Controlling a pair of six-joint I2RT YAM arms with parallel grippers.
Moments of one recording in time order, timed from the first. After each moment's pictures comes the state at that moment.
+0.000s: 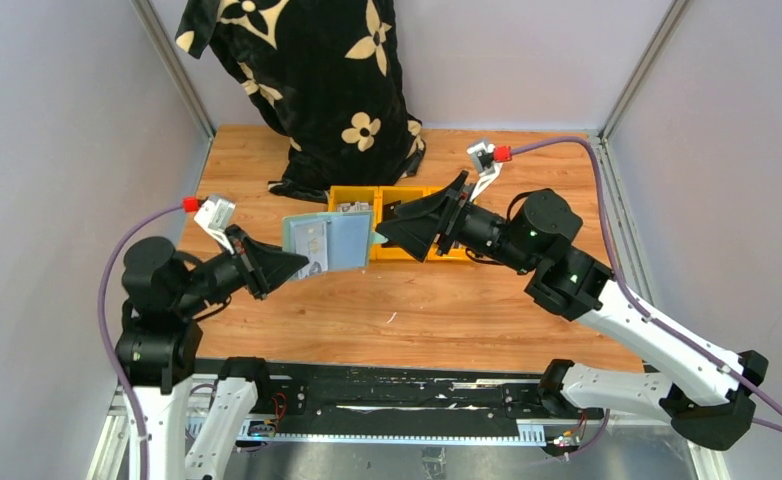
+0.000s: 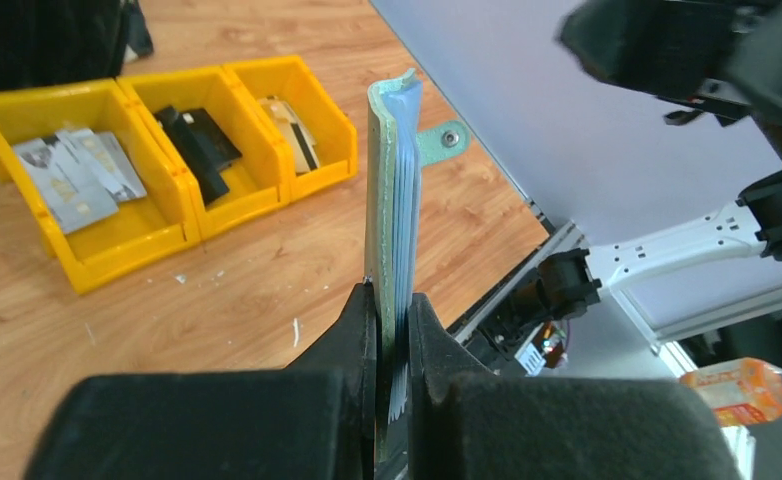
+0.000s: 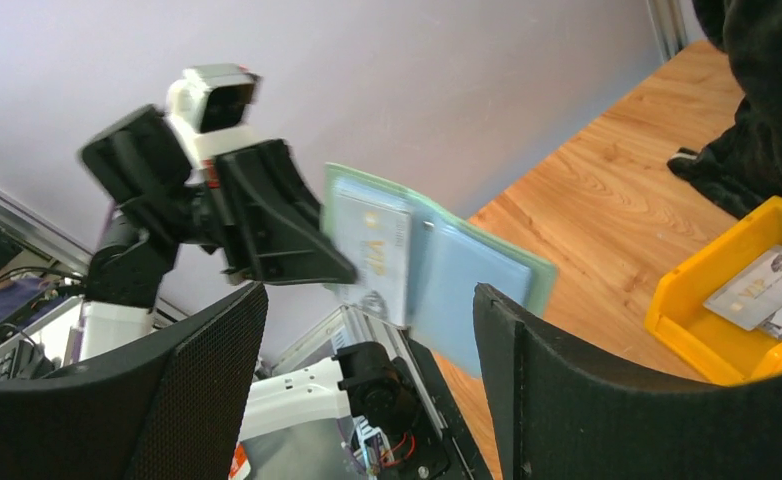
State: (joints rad) left arm -0.02 0.58 1.08 -0.70 0.84 -0.41; right arm 0.96 1.00 1.18 0.00 -0.16 0.61
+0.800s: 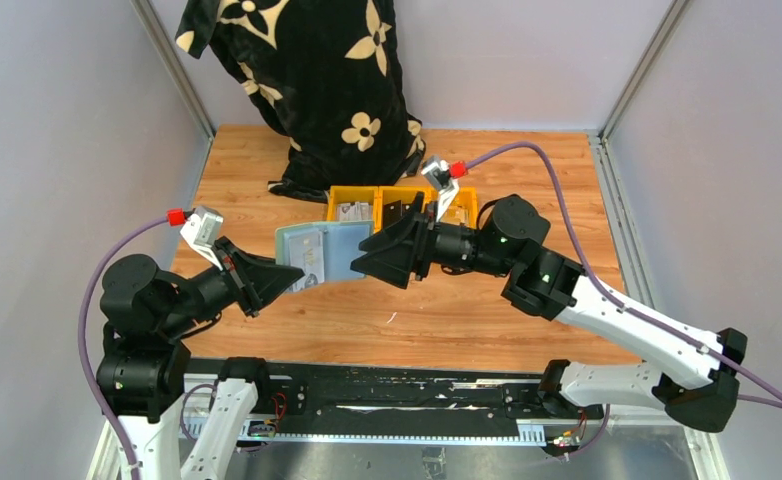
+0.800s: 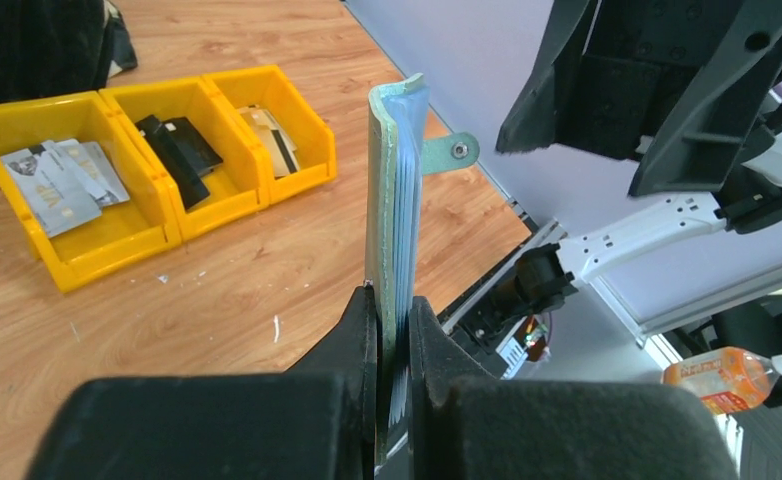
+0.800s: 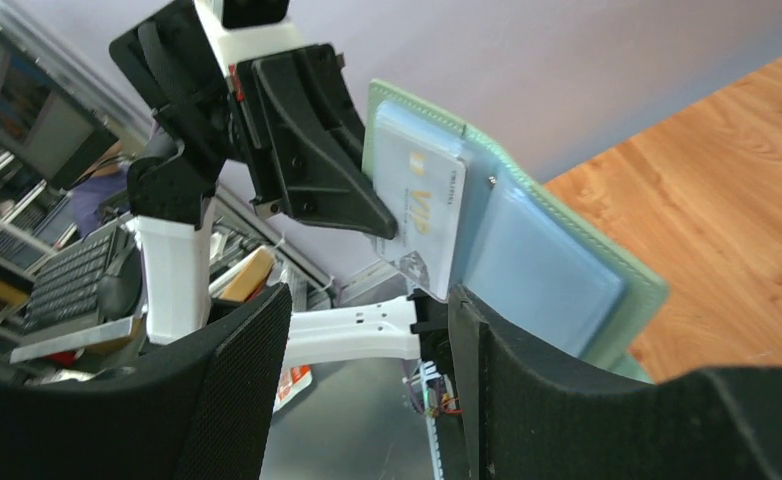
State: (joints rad) left arm -0.02 0.51 1.19 -0.81 0.84 -0.40; right arm 1.05 1.08 1.18 0.07 -0.34 0.63
